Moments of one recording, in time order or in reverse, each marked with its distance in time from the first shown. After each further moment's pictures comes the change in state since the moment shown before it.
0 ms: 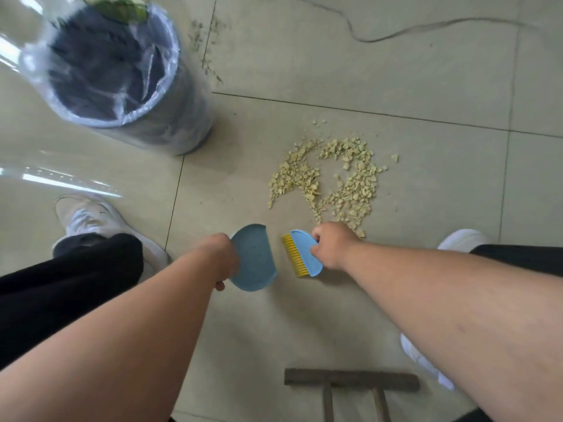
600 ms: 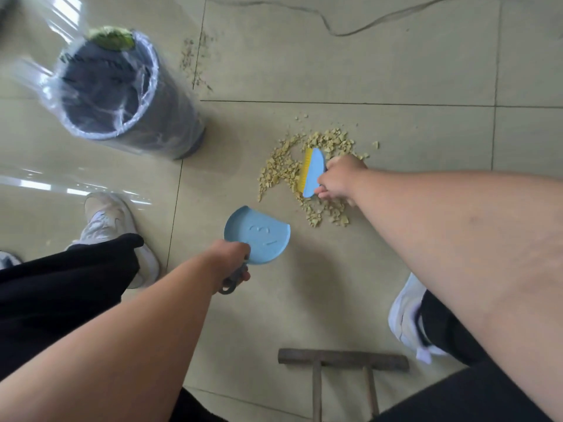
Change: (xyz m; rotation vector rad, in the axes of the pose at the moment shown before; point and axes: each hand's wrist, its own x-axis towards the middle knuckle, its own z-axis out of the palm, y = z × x) left_hand -0.066 0.026 0.037 -0.590 -0.061 -0.094; right_hand 0.012 0.035 -0.112 0.769 0.056 0.153
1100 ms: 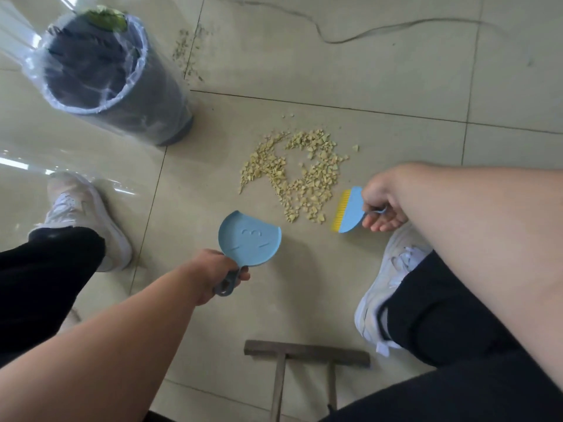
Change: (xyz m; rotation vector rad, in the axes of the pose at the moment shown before) left_hand -0.011 -0.038 0.041 -0.211 -0.094 0.029; right_hand -0.028 0.062 -0.087 -0.443 -0.242 0.553
